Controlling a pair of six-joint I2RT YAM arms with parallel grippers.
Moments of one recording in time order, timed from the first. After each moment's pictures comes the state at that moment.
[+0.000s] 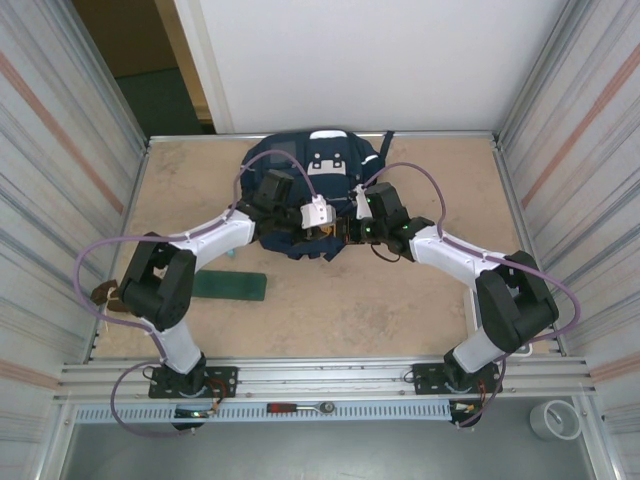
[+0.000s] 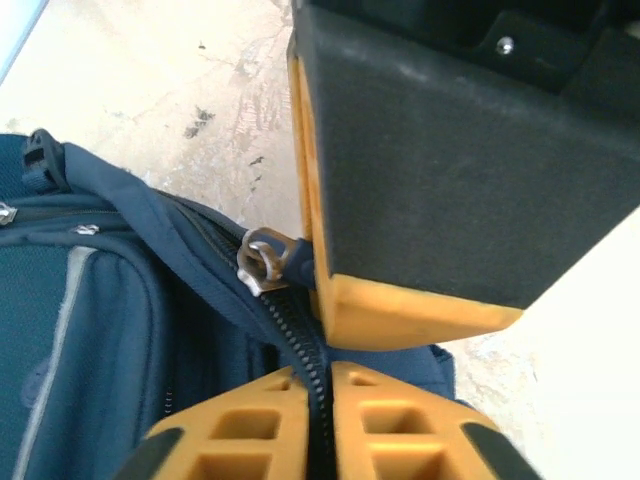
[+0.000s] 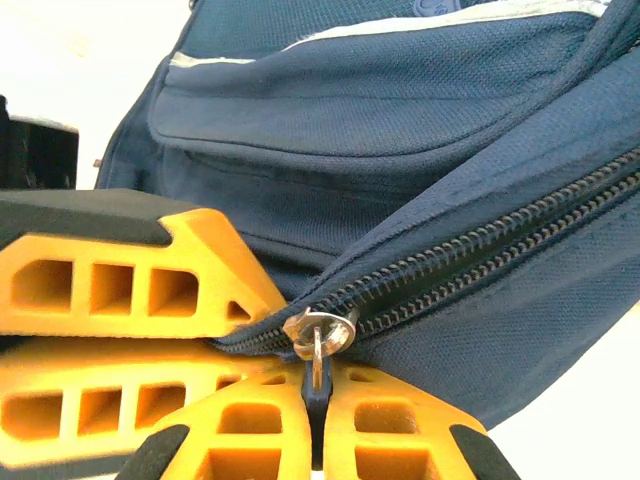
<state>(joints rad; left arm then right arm) -0.53 1.75 1.18 -0.20 0.61 0.84 0.56 1.55 0.96 -0.12 -0.32 0.52</state>
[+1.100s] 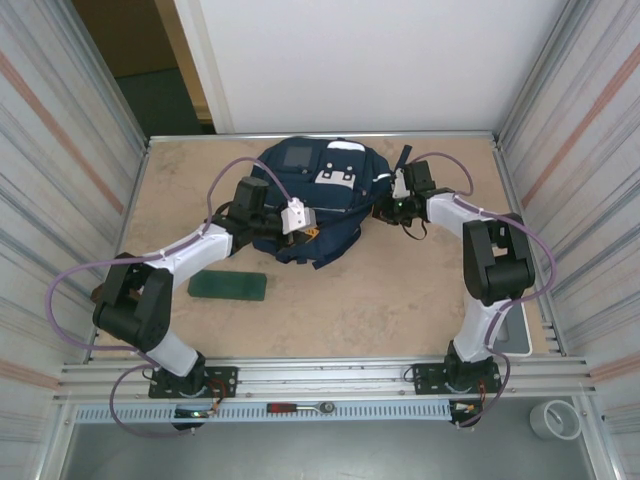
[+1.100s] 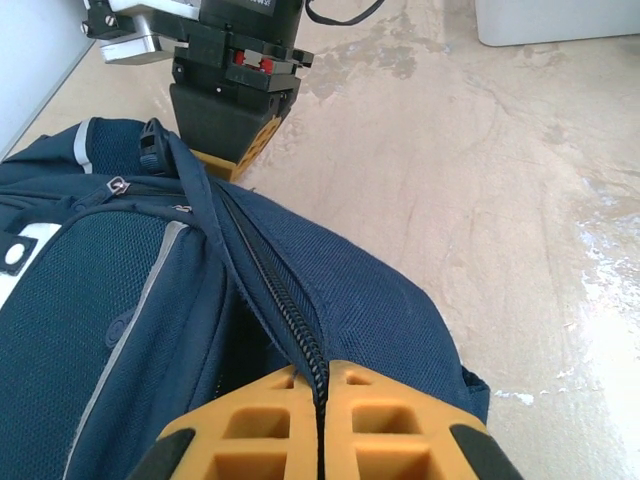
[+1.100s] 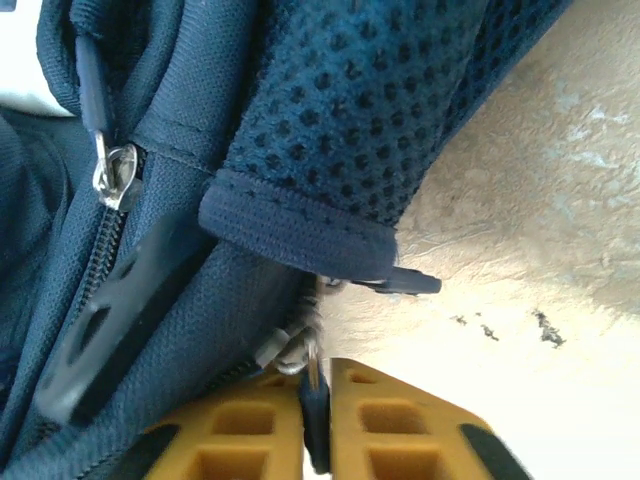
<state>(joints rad) -0.45 1.57 0.98 -0.09 0.76 0.77 0.21 1.84 1.18 -0.31 -0.40 0.46</state>
